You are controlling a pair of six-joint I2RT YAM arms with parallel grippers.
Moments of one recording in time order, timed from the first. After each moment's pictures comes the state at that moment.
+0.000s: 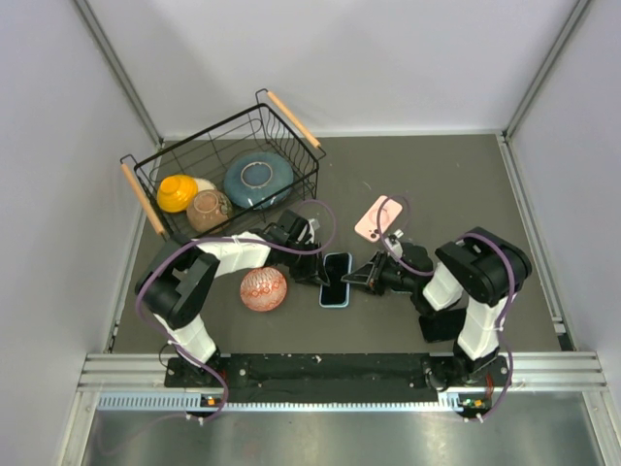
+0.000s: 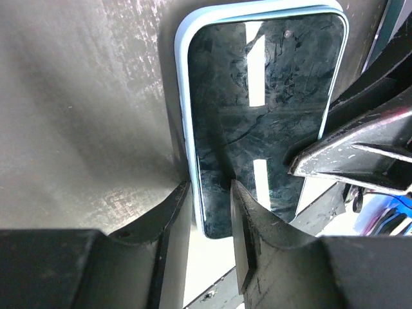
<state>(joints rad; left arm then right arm) -0.63 1.71 0.89 -0.21 0.45 -0.67 0.52 1.85 0.28 1.20 -0.57 1.29</state>
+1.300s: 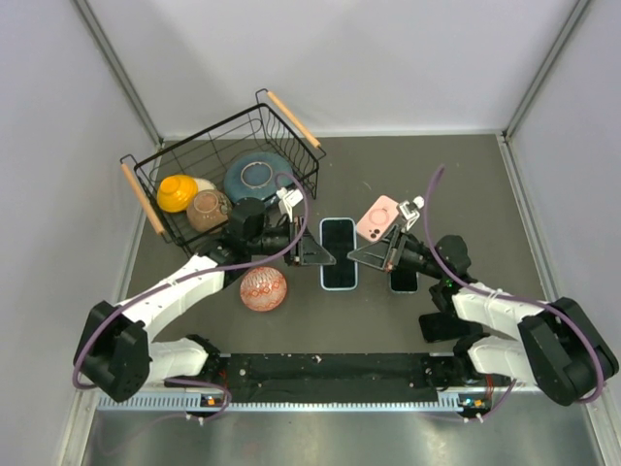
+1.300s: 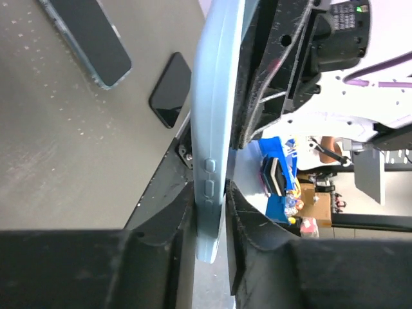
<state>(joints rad) -0.57 1.21 0.76 0.09 0.82 -0.88 0.48 1.18 0.31 1.01 -0.73 1.25</state>
